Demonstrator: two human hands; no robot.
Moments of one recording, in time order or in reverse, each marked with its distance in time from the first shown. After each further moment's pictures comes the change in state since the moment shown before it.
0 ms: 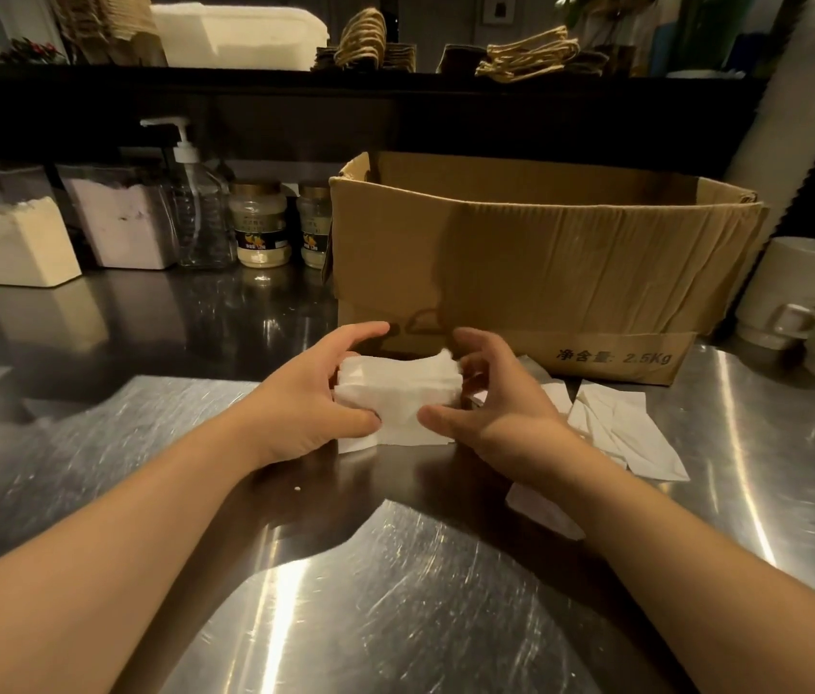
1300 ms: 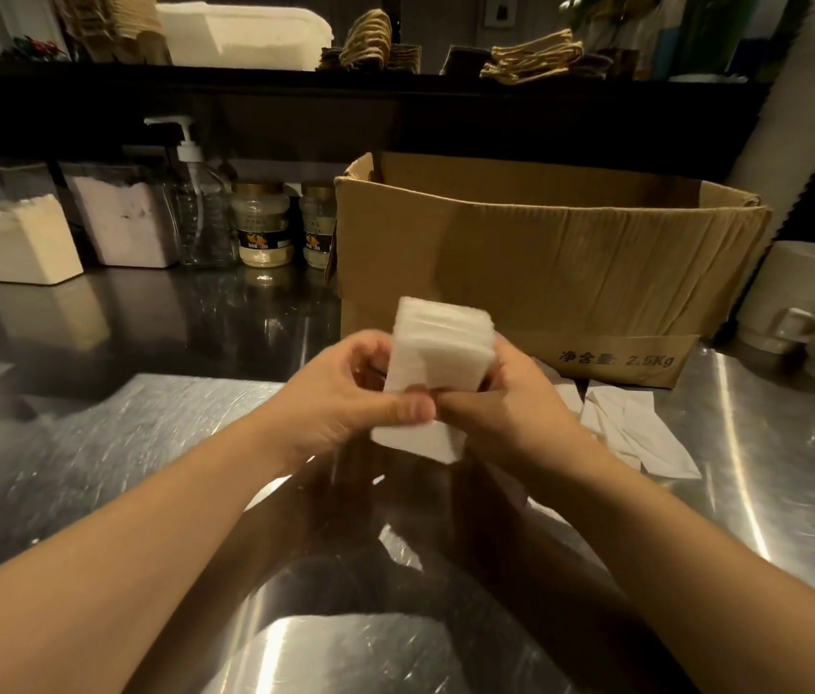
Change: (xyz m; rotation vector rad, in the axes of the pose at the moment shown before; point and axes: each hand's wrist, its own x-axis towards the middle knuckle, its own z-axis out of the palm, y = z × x) left_hand -0.001 0.013 0.017 -0.353 0.028 0.011; right_hand -0.016 -0.019 0.001 0.312 -0.100 -0.170
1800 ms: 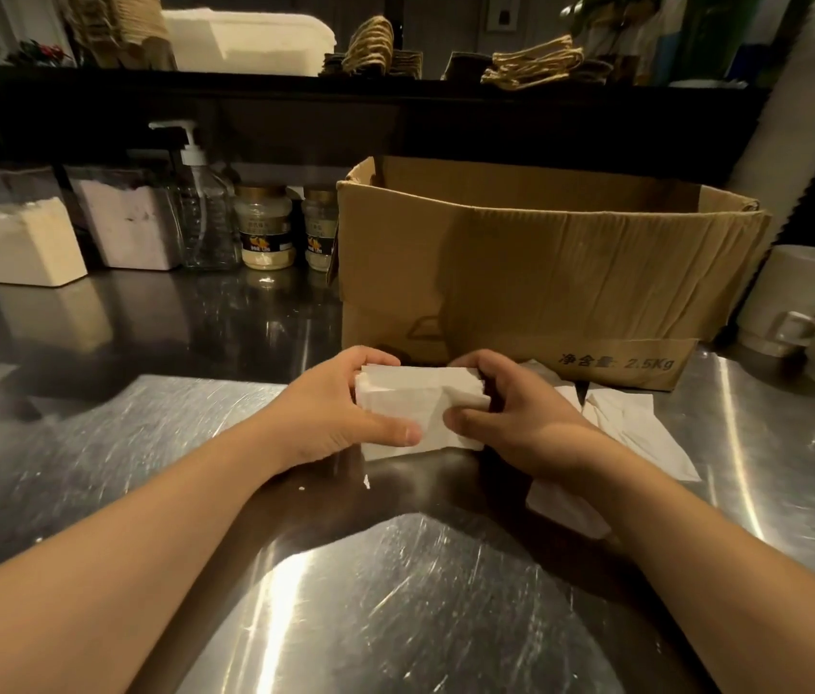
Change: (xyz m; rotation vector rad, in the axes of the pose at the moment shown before) left_hand 0.007 -0.010 -0.011 0.343 0.032 -0.143; right_hand 0.014 0.025 -0.027 -0.349 -0.065 0.172
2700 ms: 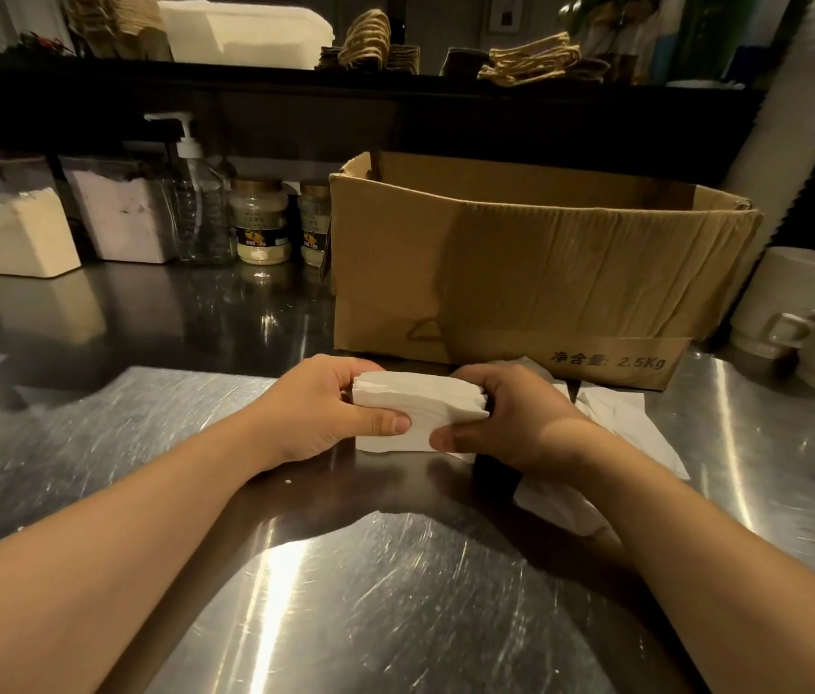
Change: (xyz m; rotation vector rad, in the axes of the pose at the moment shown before) left_hand -0.002 0.000 0.002 0.010 -0.091 0.087; right_hand -0.001 -0.003 -0.009 -0.286 -0.055 -0.042
